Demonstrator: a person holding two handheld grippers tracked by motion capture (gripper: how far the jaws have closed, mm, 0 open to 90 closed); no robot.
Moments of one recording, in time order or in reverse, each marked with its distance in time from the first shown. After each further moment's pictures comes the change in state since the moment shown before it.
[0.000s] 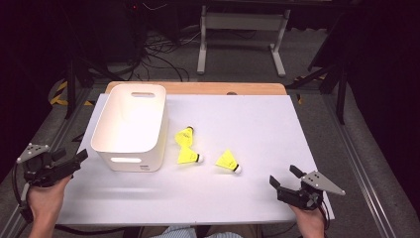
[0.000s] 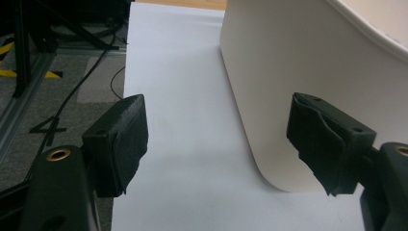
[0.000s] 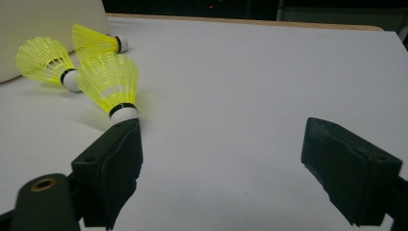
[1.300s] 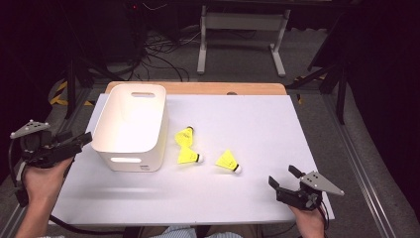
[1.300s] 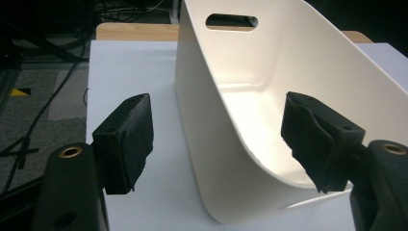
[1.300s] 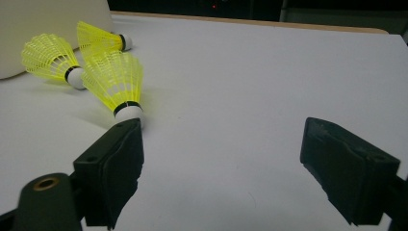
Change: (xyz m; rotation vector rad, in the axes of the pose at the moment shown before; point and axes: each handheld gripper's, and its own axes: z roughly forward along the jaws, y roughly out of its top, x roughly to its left) left arm -0.036 0.062 -0.015 0.019 -0.109 0.041; right arm 0.003 0.001 0.000 0.002 0.009 -0.017
